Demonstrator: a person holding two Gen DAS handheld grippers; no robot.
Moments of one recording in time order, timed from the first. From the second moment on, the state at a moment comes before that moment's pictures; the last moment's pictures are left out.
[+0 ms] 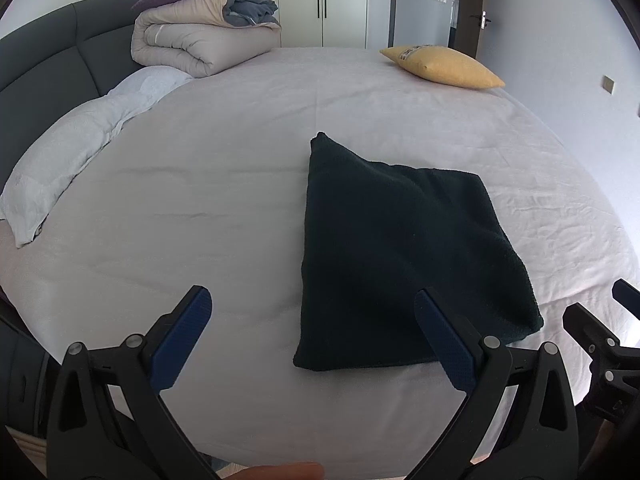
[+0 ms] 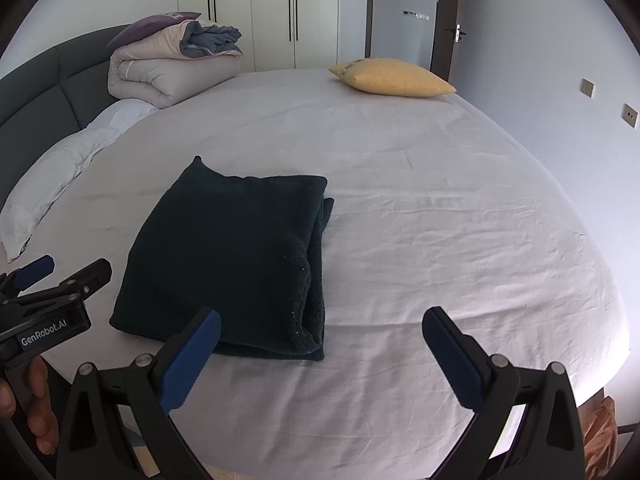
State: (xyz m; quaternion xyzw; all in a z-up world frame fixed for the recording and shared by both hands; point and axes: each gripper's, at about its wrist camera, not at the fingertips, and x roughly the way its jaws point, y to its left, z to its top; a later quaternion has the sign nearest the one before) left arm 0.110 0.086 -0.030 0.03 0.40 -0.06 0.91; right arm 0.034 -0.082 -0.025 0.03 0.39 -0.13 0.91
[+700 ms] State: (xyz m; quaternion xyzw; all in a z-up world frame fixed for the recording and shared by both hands) left arm 0.111 0.085 -0.034 0.03 0.41 -0.06 0.91; right arm 0.035 -0.080 -0.027 0.03 0.39 -0.13 0.91
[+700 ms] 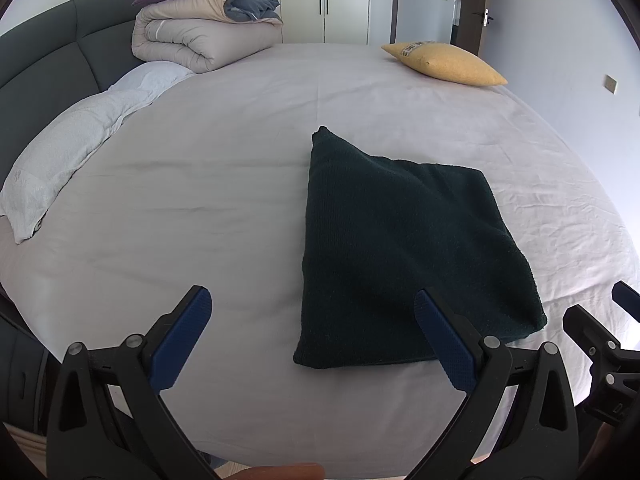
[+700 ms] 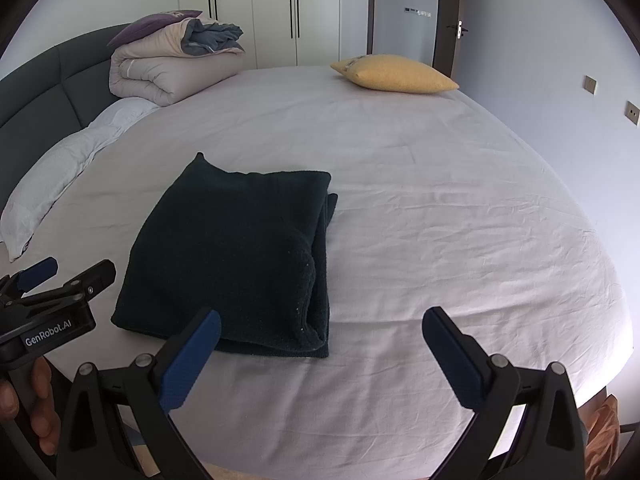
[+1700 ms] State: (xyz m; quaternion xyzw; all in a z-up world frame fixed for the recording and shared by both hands) left arm 0.111 0.089 -0.038 0.02 0.41 -0.06 0.91; right arm 0.035 -0.081 -0.029 0.04 0.39 -0.13 0.91
